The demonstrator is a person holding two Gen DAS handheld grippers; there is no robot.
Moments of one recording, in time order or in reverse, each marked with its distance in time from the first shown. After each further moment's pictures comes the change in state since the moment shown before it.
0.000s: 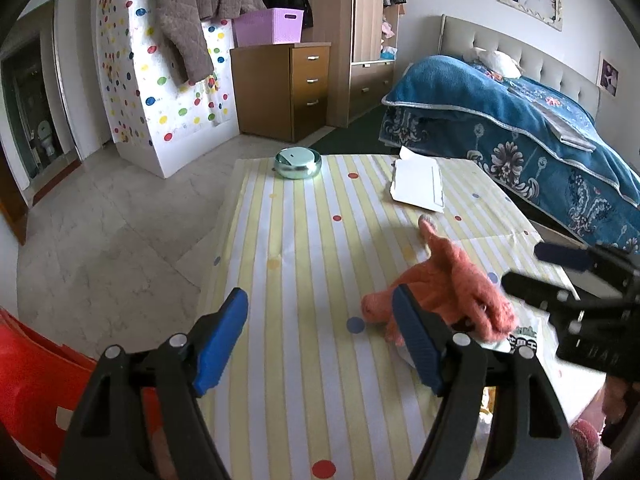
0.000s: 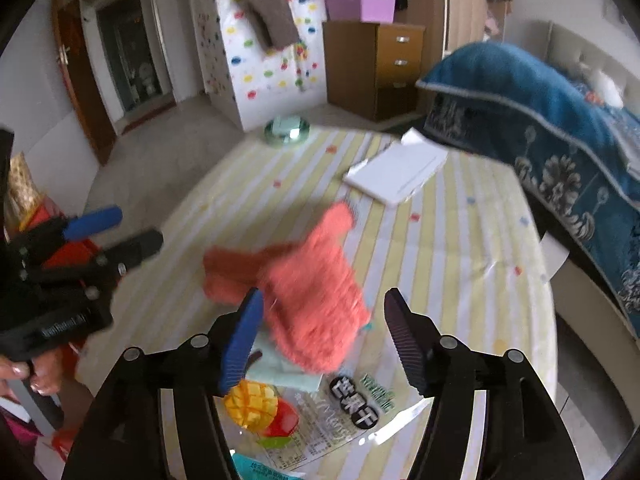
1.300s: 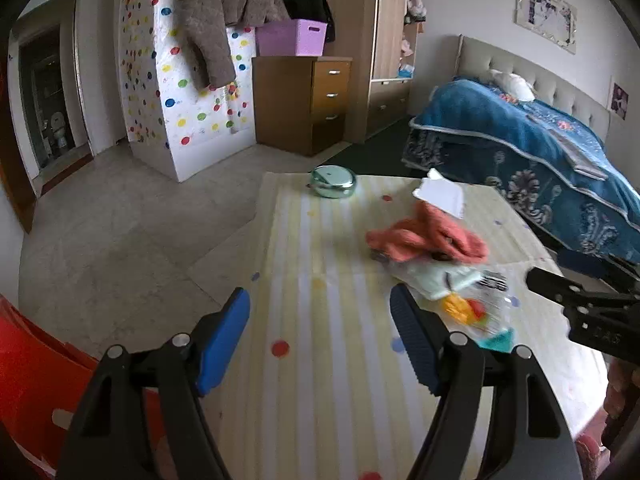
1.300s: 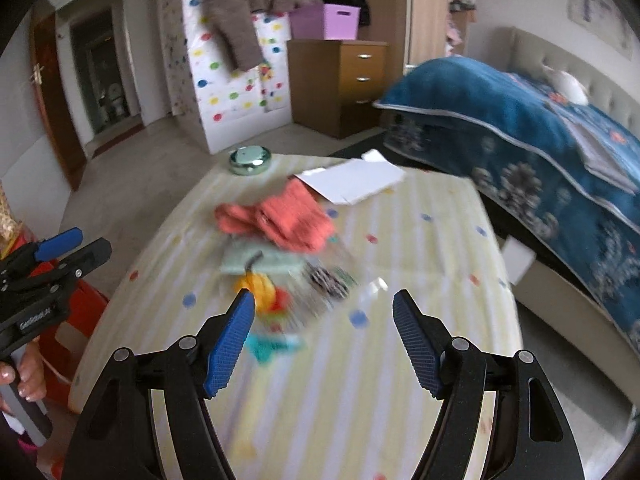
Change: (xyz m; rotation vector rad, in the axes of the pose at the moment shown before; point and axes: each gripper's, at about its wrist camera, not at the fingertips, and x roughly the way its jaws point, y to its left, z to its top) left arm 0.003 0.041 0.008 -0.058 -0.049 0.024; right arm 0.009 -0.006 0.018 0.034 -0.034 -0.100
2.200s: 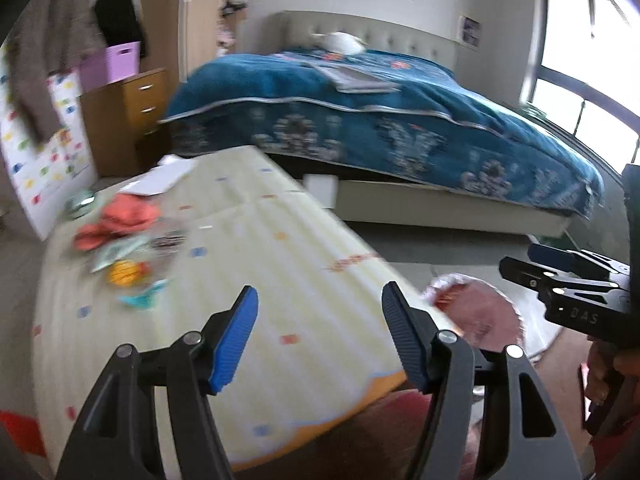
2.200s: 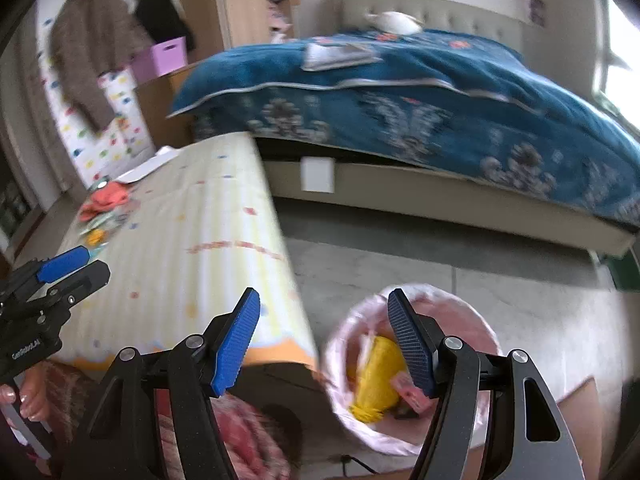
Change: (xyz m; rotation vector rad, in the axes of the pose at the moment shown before) left arm -0.078 -0.232 -0.077 0.318 0.022 -0.432; right arm -0.188 -0.187 -0.195 0.410 -0.022 -0.305
